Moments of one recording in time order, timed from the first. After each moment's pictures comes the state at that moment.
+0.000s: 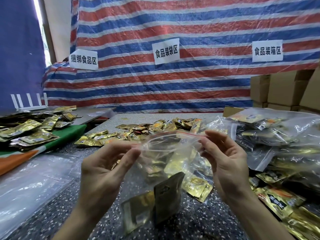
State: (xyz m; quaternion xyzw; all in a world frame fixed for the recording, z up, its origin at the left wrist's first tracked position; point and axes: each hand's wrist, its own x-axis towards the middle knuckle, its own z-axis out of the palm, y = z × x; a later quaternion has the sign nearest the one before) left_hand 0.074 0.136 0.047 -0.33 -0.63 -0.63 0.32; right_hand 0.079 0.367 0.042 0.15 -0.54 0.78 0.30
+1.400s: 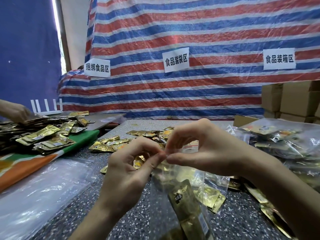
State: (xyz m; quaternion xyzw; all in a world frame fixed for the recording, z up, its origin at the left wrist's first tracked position) left_hand 0.083 0.132 0.077 -0.37 -0.68 -0.54 0.32; right_hand 0.096 0.326 0.150 0.37 -0.88 0.27 0.15
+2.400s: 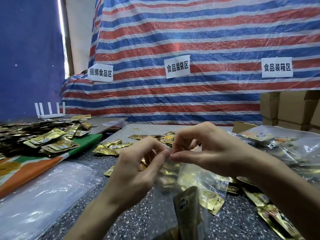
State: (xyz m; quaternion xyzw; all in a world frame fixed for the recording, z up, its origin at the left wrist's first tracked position) left_hand 0.102 0.125 0.101 -0.38 -0.74 -0.46 0.32; right_hand 0.110 0.325 0.164 0.37 -0.89 0.24 0.13
